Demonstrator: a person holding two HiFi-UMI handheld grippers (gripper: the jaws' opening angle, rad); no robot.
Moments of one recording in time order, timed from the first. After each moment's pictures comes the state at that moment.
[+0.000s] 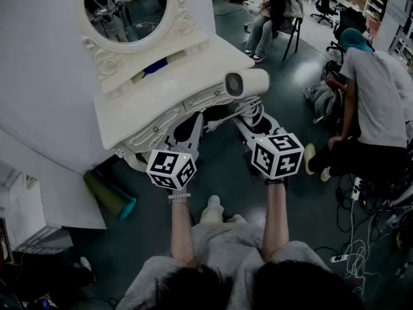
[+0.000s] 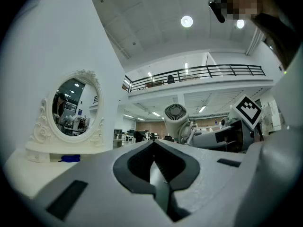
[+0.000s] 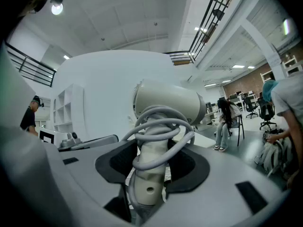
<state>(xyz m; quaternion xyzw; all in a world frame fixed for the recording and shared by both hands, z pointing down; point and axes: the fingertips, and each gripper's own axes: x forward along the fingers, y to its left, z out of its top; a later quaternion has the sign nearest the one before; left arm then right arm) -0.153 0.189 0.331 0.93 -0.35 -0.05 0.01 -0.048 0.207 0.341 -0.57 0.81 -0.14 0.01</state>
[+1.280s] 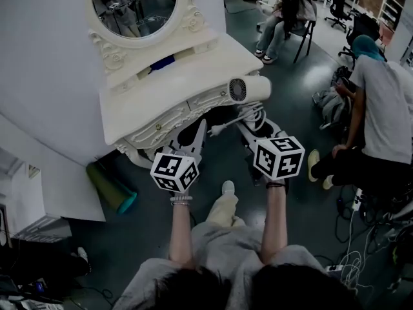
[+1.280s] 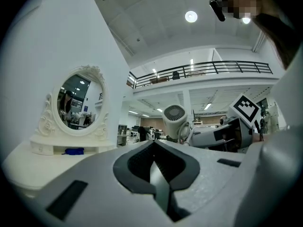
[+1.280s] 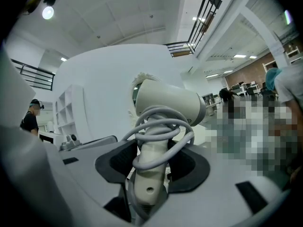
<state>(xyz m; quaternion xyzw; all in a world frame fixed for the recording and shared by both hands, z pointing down) -0.146 0.170 0.359 0.92 -0.38 -0.03 0.03 -0.037 0.180 0.370 -0.54 0.82 -0.18 -0.01</state>
